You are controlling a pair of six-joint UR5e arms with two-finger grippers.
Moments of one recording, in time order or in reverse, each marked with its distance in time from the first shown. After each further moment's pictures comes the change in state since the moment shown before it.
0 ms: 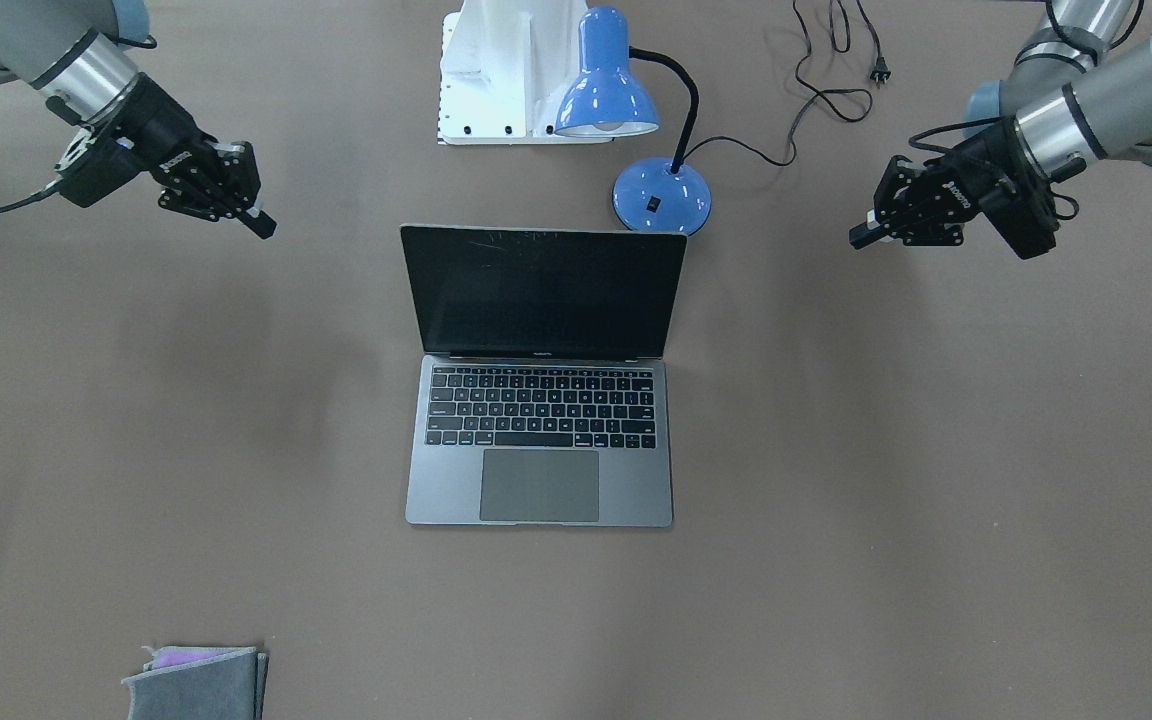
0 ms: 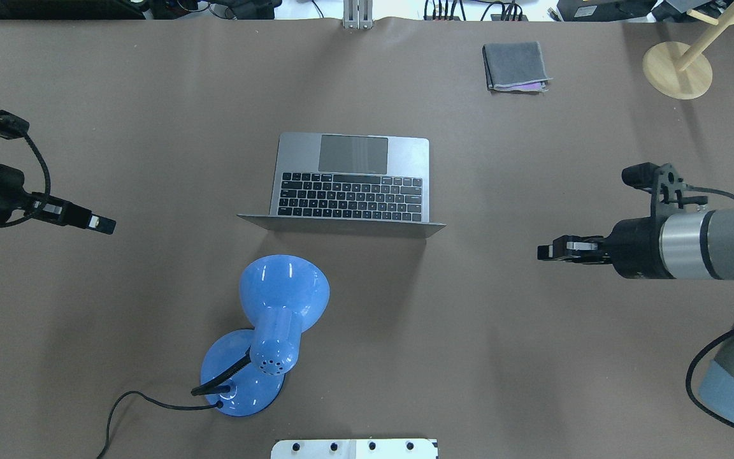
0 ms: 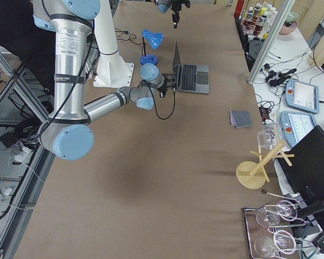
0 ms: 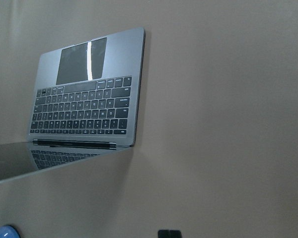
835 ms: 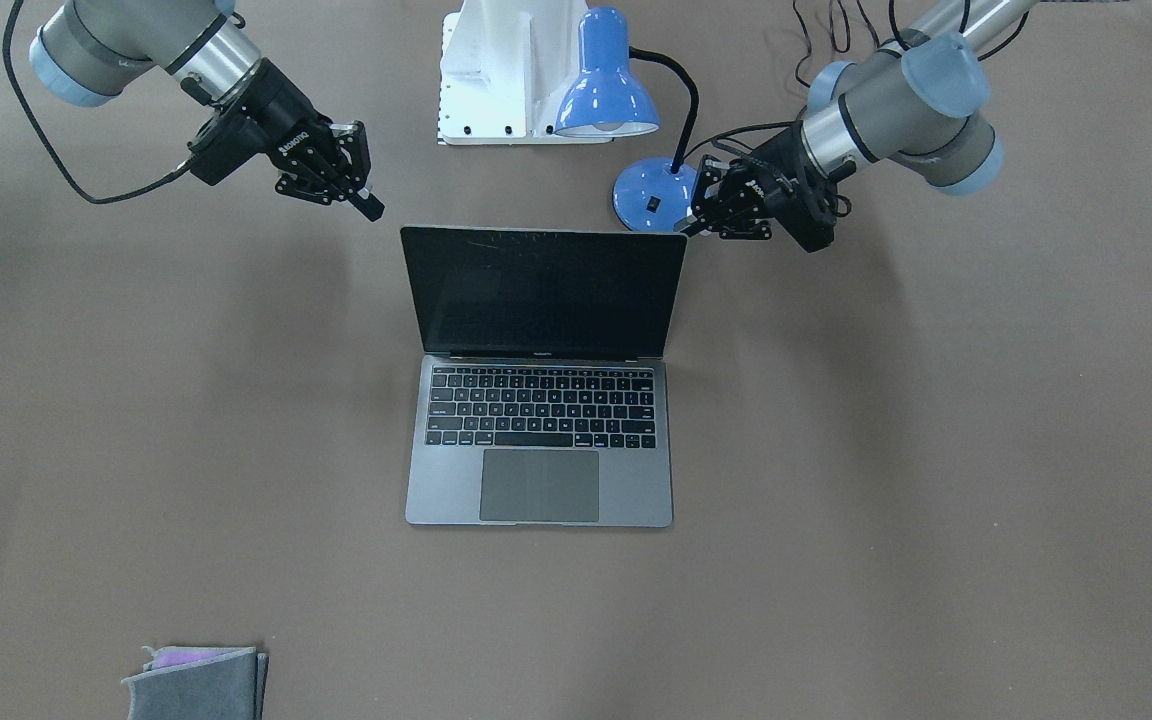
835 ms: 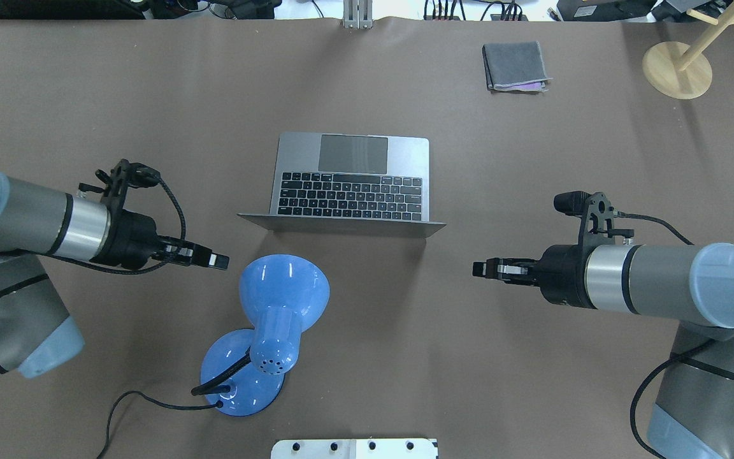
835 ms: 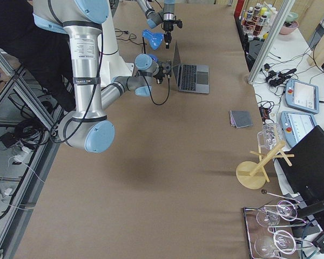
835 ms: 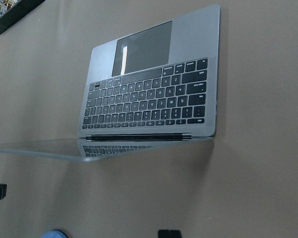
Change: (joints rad) left arm 0.317 -0.158 0.001 -0.003 0.328 -0.177; right arm -0.156 0.148 -0.005 -0.051 -0.193 0.051
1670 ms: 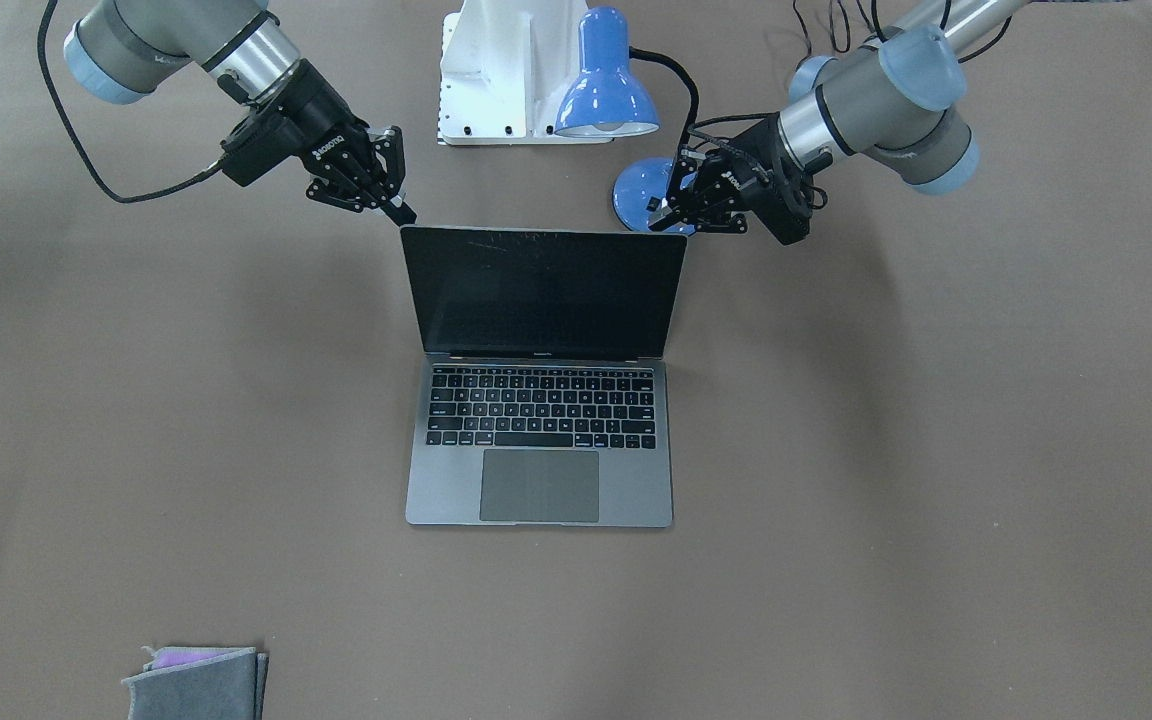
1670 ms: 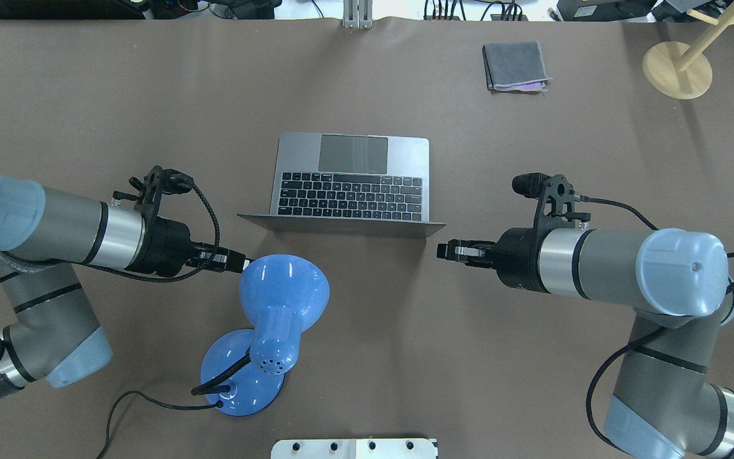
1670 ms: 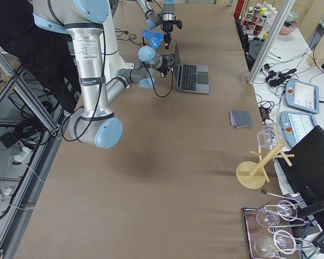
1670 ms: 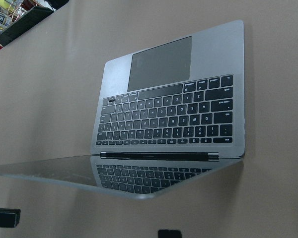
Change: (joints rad) left arm 0.006 -0.031 -0.005 -0.002 0.009 -0.014; right arm 0.014 0.082 -0.003 -0.082 -0.034 0.000
